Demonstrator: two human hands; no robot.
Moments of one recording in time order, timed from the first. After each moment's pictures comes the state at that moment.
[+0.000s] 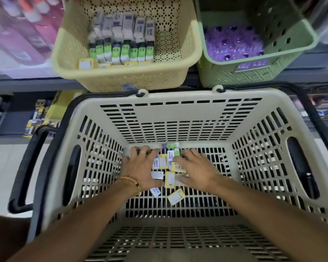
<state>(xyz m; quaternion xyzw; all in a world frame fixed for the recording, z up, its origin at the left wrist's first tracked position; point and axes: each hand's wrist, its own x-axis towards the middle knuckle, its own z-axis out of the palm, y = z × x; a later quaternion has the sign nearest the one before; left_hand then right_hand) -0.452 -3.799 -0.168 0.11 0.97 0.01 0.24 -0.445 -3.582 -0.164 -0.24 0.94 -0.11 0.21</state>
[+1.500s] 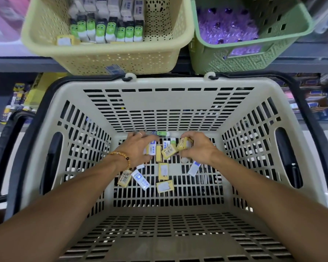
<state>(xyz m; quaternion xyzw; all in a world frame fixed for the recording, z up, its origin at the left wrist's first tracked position) -0.483 -3.789 -0.155 0.17 0.92 0.16 0.31 -0.473 -3.561 -0.136 0.12 0.84 -0.42 0.32</state>
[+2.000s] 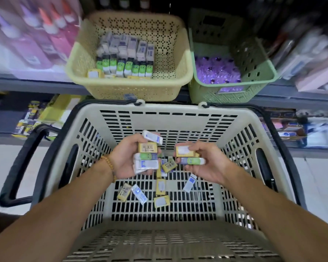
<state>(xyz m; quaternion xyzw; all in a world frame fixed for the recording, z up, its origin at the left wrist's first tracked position) -0.482 -3.793 -0.066 -0.16 0.42 0.77 0.45 -0.467 -3.551 -0.059 0.23 0.40 -0.80 0.37</state>
